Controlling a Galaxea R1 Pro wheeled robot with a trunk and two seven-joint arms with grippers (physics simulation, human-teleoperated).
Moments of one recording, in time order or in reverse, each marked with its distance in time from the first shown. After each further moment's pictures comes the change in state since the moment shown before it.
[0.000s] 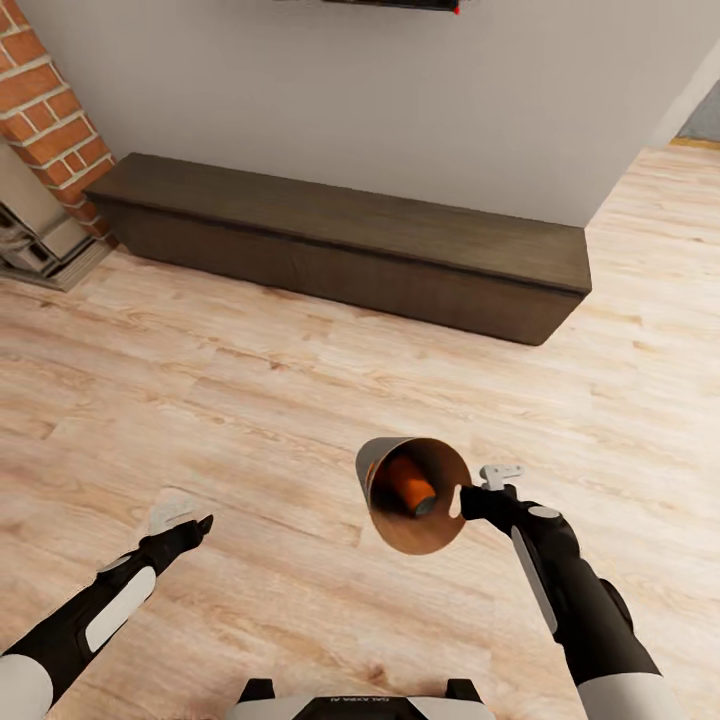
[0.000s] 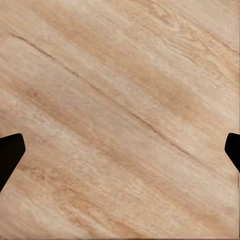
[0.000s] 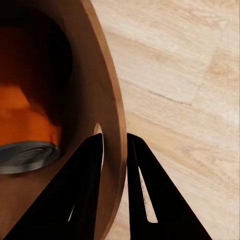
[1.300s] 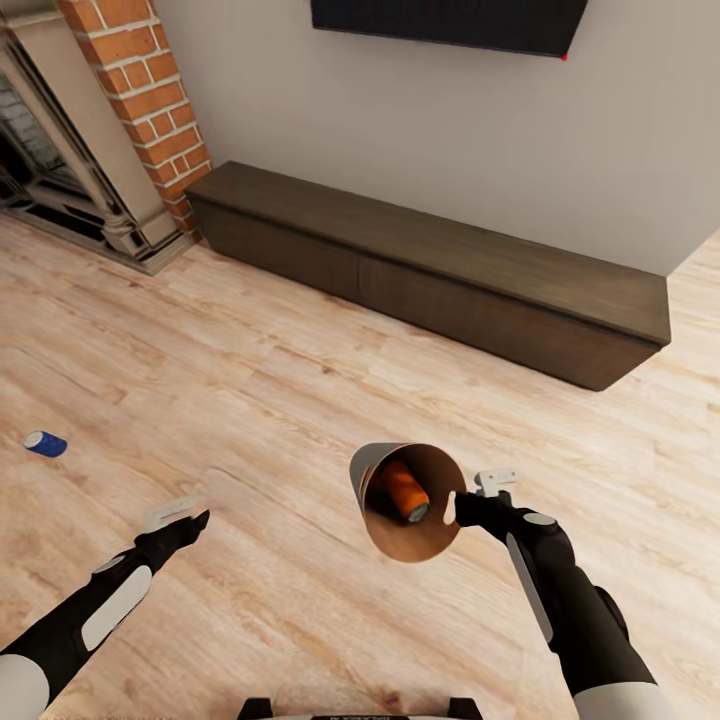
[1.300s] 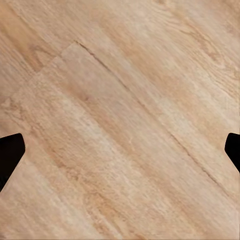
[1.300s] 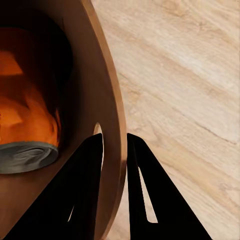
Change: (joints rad) left arm 0.001 0.007 0.015 0.001 0.006 -0.033 -0.012; right arm 0.021 0.019 0.003 -0.001 0.001 -0.003 0.006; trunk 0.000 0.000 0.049
